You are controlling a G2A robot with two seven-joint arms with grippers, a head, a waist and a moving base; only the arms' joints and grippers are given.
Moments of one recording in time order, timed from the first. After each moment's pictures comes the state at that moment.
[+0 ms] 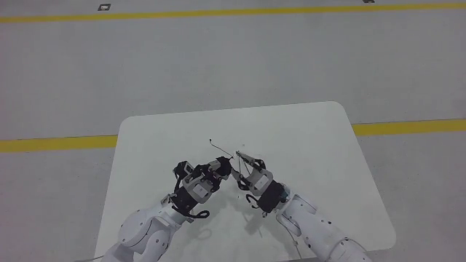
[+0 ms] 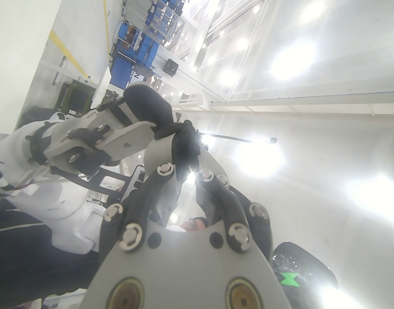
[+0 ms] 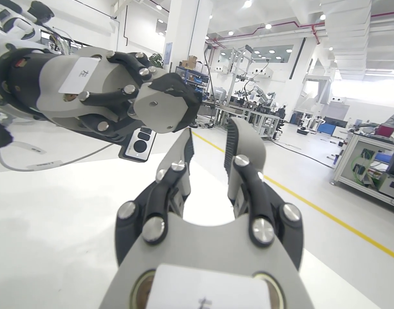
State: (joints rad) left arm 1.71 -1.20 -1.17 -1.94 -0.86 0.04 -0.45; right arm -1.43 -1.17 0.90 -1.45 -1.57 -0.12 -0.90
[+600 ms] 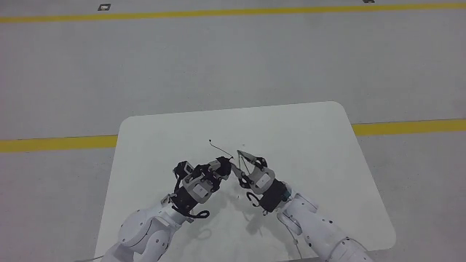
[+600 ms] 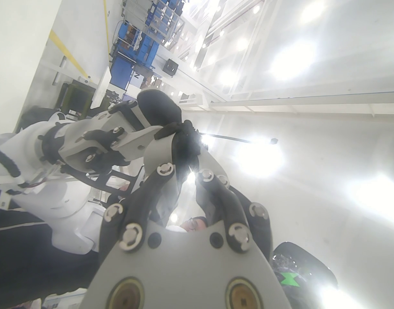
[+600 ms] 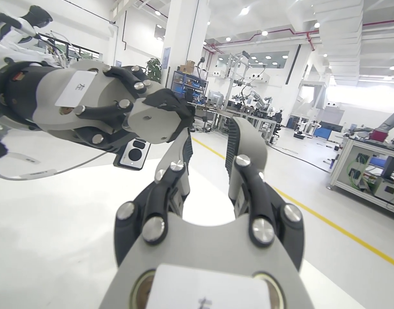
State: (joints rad) left arm 1.71 -1.20 -1.17 -1.94 -0.86 0.04 -0.45; right arm -1.43 -1.16 0.91 -1.47 -1.57 -0.12 -0.91
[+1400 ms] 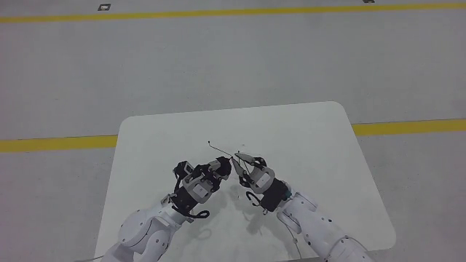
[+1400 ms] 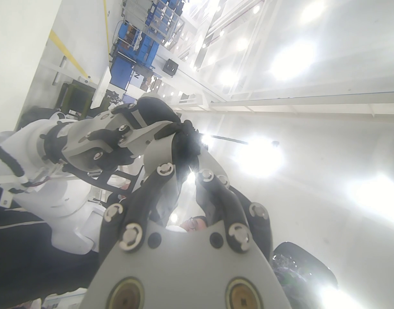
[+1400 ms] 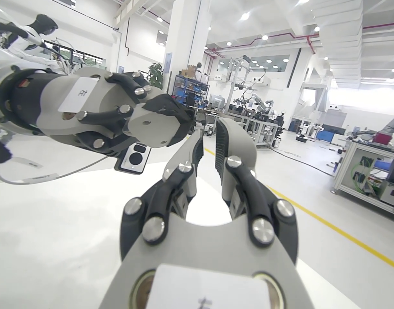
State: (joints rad) left arm 1.71 -1.20 -1.17 -1.94 -0.86 0.04 -0.45; right arm -1.42 -1.18 0.91 -1.45 -1.57 -0.14 -0.94
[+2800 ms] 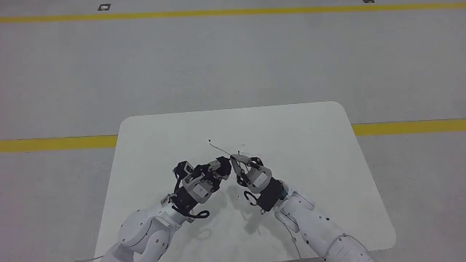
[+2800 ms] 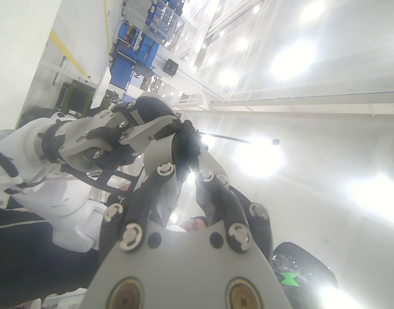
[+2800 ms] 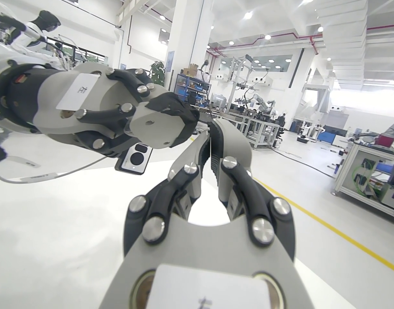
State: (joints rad) left arm 1.71 -1.20 -1.17 -1.94 -0.86 0.04 -0.45; right arm -1.39 -1.17 0.88 -1.44 -1.57 -0.12 -0.92
